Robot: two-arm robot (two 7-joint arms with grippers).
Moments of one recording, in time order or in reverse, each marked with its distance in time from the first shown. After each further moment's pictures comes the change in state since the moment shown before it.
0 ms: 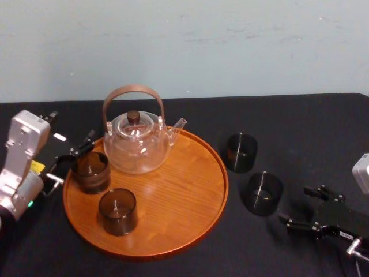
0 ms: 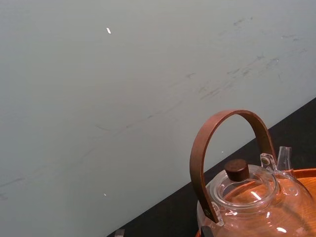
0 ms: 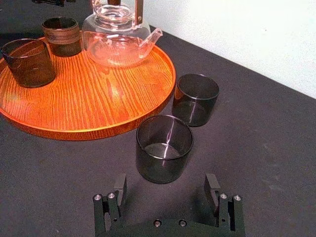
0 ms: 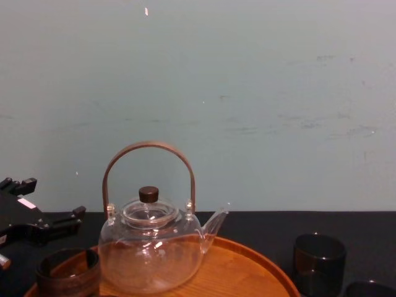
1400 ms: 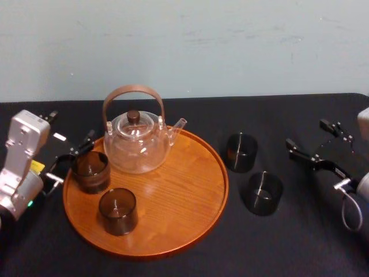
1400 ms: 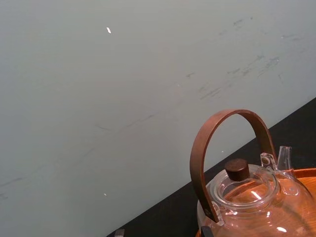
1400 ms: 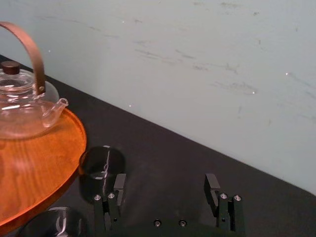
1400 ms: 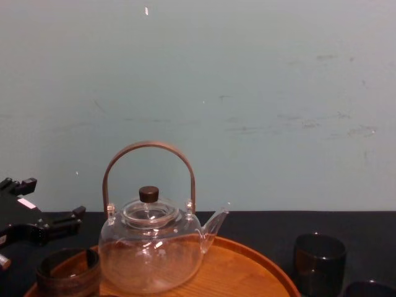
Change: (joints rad) left arm 0.000 0.000 0.000 0.000 0.000 0.000 0.000; right arm 0.218 -0.109 -0.076 0.146 -0.037 -0.145 -0.262
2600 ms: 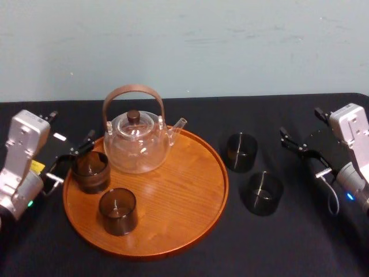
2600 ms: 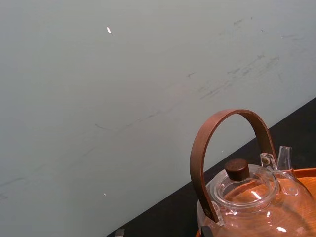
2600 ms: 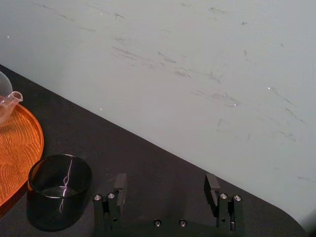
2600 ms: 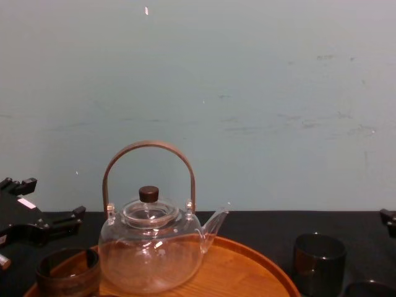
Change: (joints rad) left arm 0.000 0.000 0.000 0.000 0.000 0.000 0.000; right arm 0.165 -0.087 -0.138 0.215 -0.153 -0.121 -0.148
